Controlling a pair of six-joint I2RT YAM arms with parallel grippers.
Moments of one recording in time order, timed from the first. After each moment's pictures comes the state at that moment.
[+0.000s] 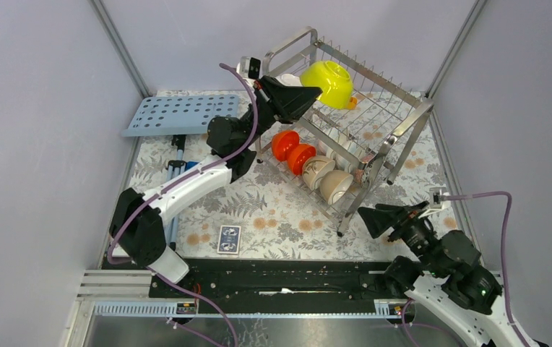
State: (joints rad) left arm -0.72 1.57 1.29 1.14 0.36 -1.58; right arm 0.83 0.02 0.59 -0.62 0.29 0.70
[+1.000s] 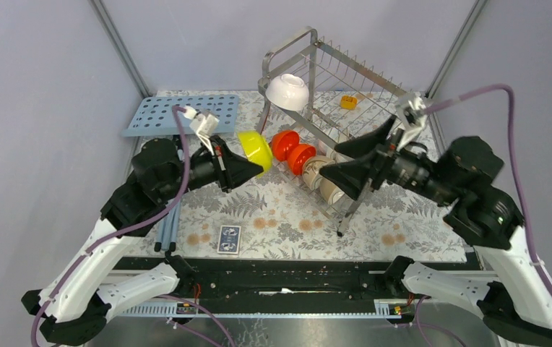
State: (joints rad) left arm -0.72 0.85 1.25 -0.41 0.36 -0.54; right arm 0.82 0.86 1.49 -0.58 -0.25 0.40
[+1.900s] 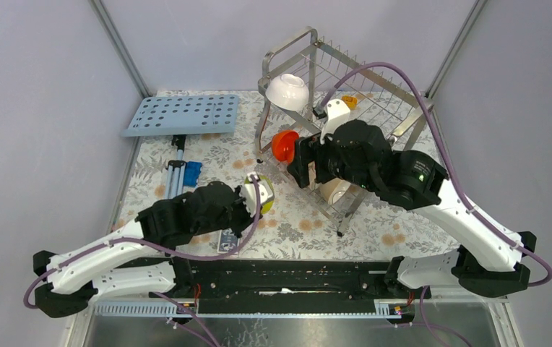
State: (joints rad) left arm -1.11 0.86 1.03 -0.73 -0.06 -0.03; right arm 1.05 1.28 1.74 -0.94 0.26 0.41
